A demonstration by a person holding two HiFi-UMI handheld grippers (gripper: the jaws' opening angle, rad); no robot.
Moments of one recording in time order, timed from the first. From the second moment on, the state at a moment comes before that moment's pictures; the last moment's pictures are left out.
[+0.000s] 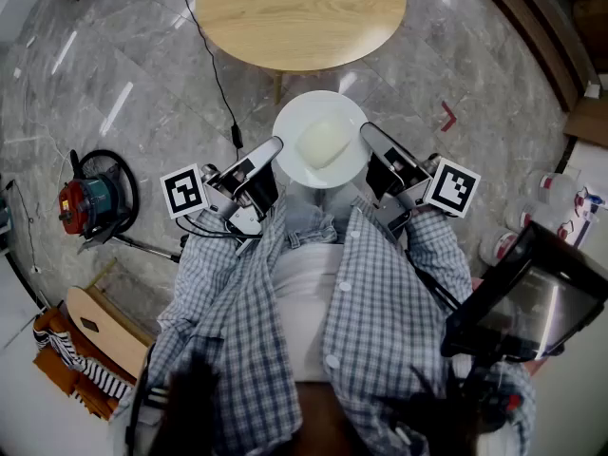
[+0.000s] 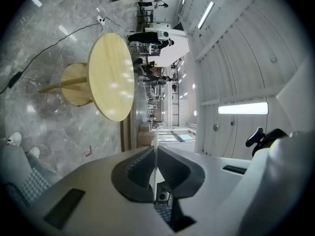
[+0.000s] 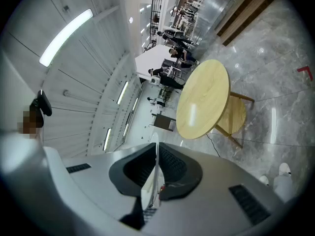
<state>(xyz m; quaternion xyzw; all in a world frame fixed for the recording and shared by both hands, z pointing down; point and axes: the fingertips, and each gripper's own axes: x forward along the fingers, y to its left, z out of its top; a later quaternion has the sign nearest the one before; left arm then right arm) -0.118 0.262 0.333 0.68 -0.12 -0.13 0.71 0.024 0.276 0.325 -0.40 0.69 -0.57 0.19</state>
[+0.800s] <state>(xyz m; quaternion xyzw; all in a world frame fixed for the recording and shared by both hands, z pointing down) -0.117 0.262 0.332 0.68 -0.12 -0.13 0.71 0.027 0.276 0.327 -0.41 0.68 -0.57 0.19</state>
